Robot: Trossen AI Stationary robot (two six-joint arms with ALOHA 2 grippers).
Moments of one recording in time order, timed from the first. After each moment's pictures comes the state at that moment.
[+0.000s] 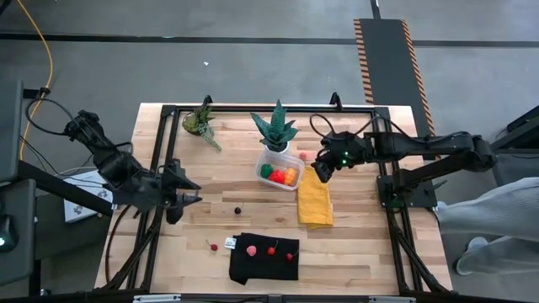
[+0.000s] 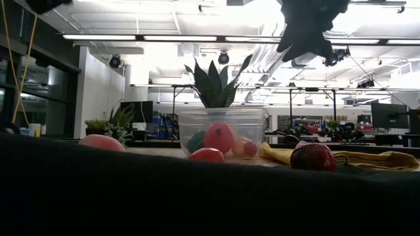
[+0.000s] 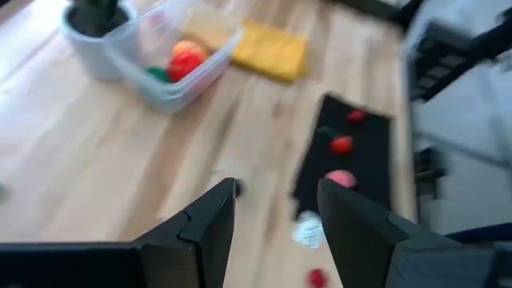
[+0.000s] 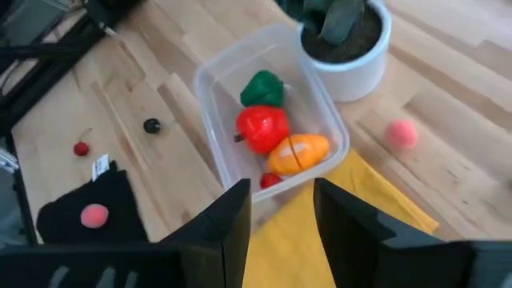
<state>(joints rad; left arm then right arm) -0.61 0.85 0.95 -0.96 -0.59 -0.87 -0.05 1.15 1.00 -0.65 0.11 0.67</state>
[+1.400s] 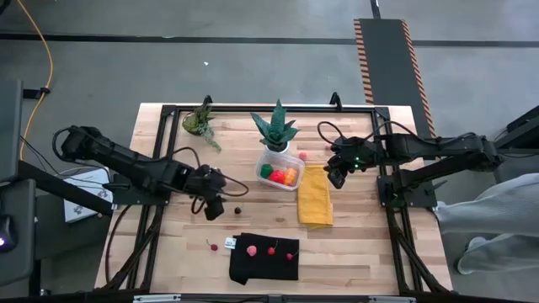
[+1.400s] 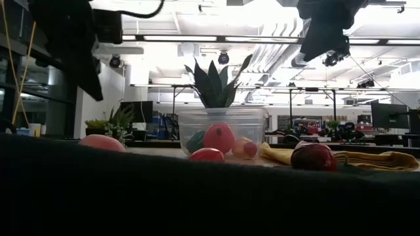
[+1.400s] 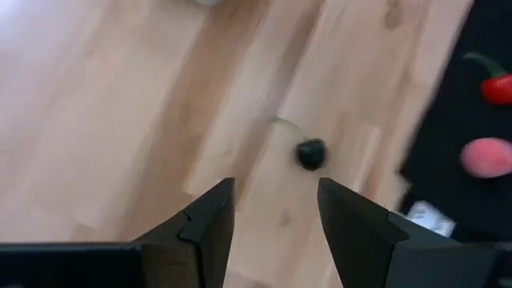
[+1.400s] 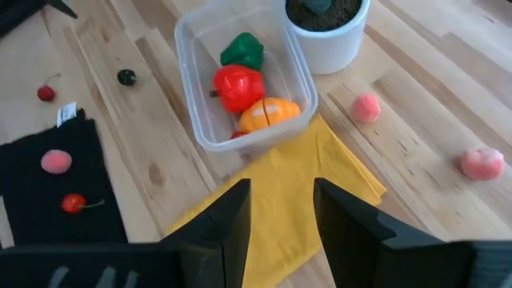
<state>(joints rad) -0.15 1.17 0.73 -0.62 -0.19 -0.66 0.00 1.05 0.97 -0.81 0.15 0.58</state>
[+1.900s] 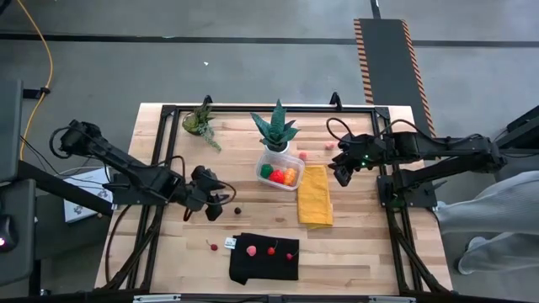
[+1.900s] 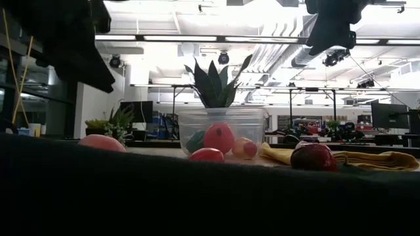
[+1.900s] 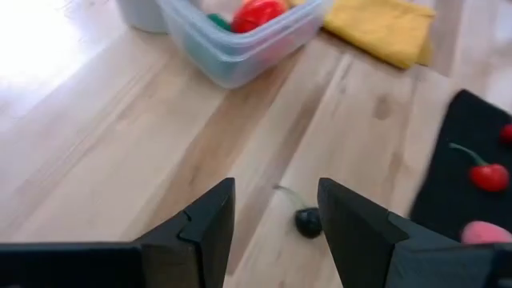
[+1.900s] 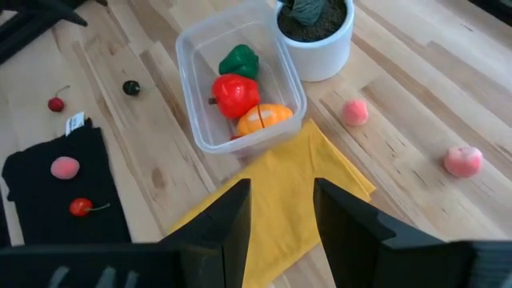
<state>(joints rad) -0.33 1.08 0.58 -0.39 -0.54 -0.79 -0.01 0.98 0.97 -0.85 0.16 0.59</state>
